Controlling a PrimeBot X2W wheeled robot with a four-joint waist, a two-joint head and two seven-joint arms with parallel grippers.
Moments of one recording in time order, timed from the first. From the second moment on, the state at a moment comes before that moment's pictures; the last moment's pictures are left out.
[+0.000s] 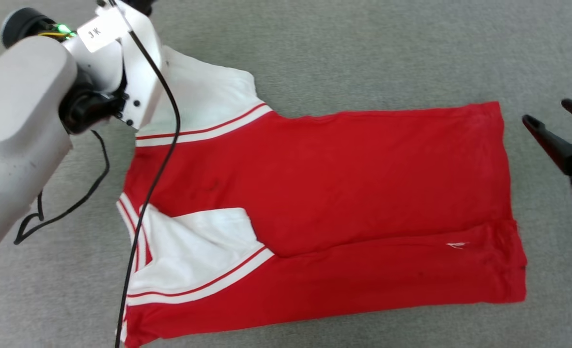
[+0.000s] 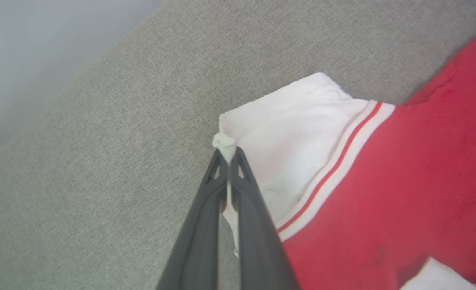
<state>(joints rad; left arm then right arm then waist) -1.33 0.62 -1.15 0.58 -1.02 -0.13 0.59 -0.54 -0.67 0.23 0.05 0.62 0.13 0.56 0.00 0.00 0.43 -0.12</state>
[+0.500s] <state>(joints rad) -1.34 0.59 -1.16 0.46 -1.00 -0.13 0.50 -0.78 -0.66 0.37 0.37 0.69 0.13 0.85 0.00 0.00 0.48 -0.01</state>
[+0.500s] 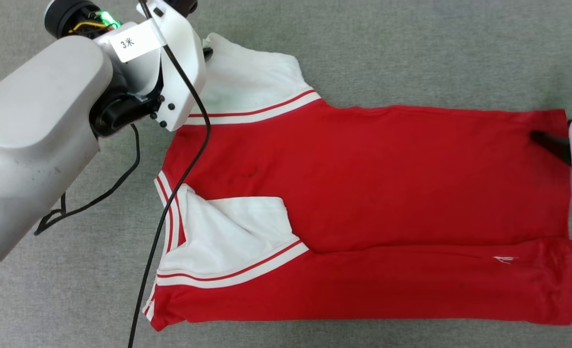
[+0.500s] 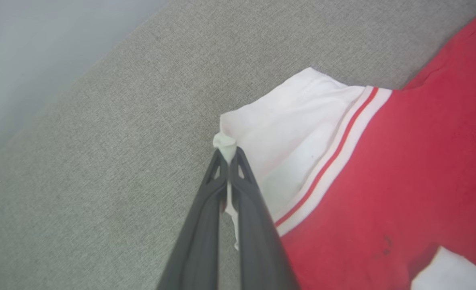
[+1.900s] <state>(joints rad) -0.84 0.82 -1.16 0.17 -1.12 0.05 0.22 -0.44 -0.80 0.58 0.32 0.91 0.13 0.29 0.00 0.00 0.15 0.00</state>
